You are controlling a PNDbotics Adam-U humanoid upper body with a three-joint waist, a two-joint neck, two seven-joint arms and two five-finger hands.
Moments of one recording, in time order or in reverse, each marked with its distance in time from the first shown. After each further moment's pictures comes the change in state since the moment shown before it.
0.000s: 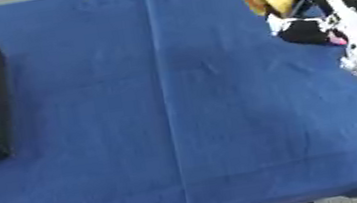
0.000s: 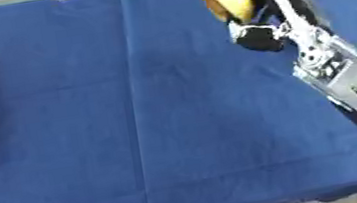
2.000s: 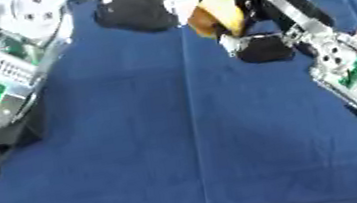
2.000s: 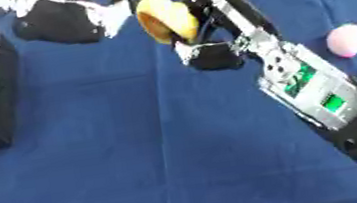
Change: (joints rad) left arm -0.226 -0.345 -0.310 0.248 -0.434 0.010 -0.459; right arm -0.206 0.159 0.203 0.000 -0.021 -0.061 0.191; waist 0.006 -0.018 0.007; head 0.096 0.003
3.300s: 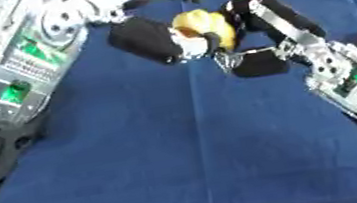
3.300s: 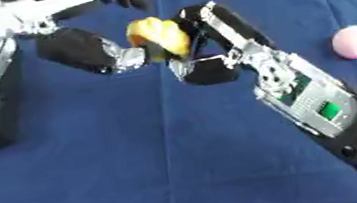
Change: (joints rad) left arm 0.021 -0.004 -0.005 0.062 -0.138 -0.161 -0.278; right arm -0.002 0.001 0.039 0.000 0.044 -0.031 0.069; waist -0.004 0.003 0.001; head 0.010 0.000
